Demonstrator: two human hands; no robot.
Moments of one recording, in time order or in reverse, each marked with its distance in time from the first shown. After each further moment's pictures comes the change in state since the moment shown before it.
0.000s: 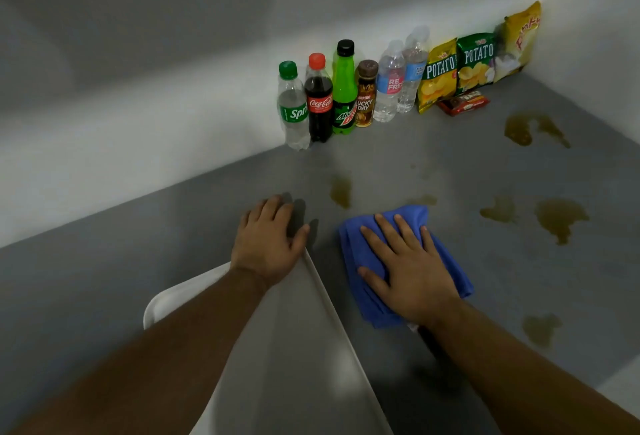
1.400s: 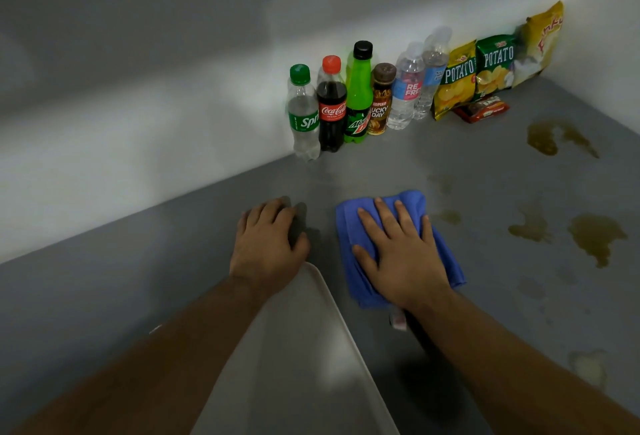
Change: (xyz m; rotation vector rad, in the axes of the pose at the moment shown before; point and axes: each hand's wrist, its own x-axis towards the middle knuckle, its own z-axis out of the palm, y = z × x) left_hand 0.034 -0.023 -0.003 -0.078 0.008 -0.013; right_hand 0.074 -0.028 -0.005 0.050 0.073 0.109
